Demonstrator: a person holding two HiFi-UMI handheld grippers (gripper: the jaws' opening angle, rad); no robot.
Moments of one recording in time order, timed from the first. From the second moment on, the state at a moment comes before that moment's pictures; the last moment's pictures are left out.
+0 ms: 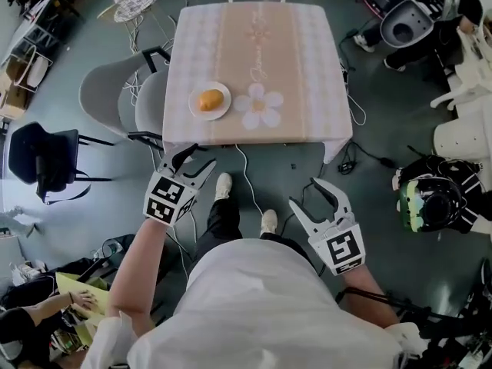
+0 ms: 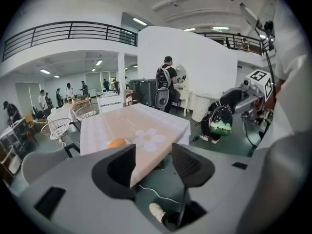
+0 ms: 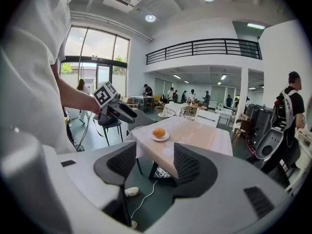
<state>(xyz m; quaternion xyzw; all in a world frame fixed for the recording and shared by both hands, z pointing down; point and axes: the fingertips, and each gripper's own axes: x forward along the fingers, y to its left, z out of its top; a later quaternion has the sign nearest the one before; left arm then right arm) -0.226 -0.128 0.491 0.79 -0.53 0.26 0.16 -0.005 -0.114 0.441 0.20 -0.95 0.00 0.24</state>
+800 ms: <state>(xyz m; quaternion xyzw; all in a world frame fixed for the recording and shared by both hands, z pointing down) -0.321 -0.310 0.655 0.81 -0.39 0.42 0.13 -0.072 -0.198 0.444 0.41 -0.86 0.07 0.29</state>
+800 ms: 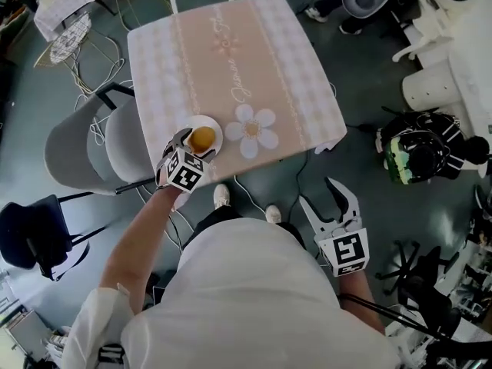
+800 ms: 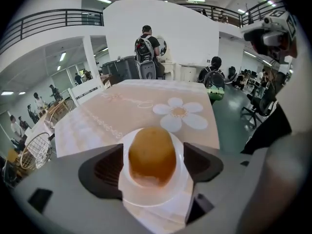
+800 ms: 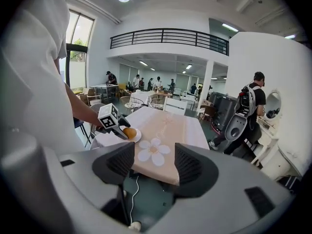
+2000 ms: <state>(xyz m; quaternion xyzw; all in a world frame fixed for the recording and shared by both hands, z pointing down) -0.299 -0.288 0.578 0.80 -0.46 0.36 0.16 -0.014 -0.175 0.449 0.39 -0.88 0.06 0.27</state>
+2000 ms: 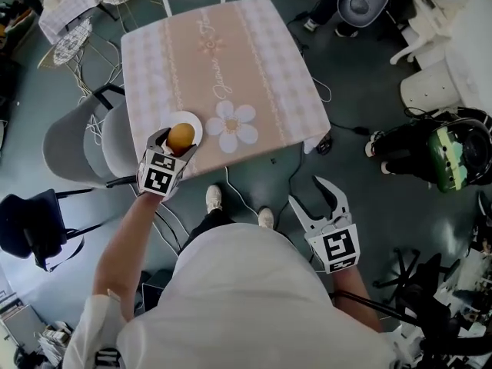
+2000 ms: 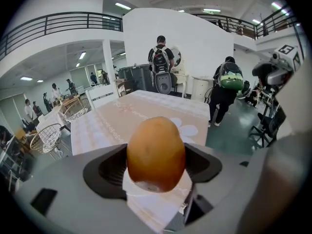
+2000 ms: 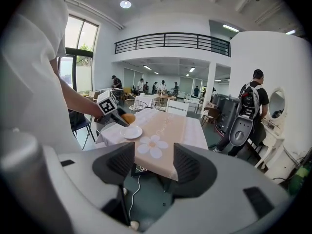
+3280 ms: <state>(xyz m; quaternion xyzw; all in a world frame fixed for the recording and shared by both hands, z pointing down) -0.132 -0.130 0.399 0.80 -0.56 0.18 0.16 0.058 -0.132 0.458 0.23 -0.94 0.00 0.26</state>
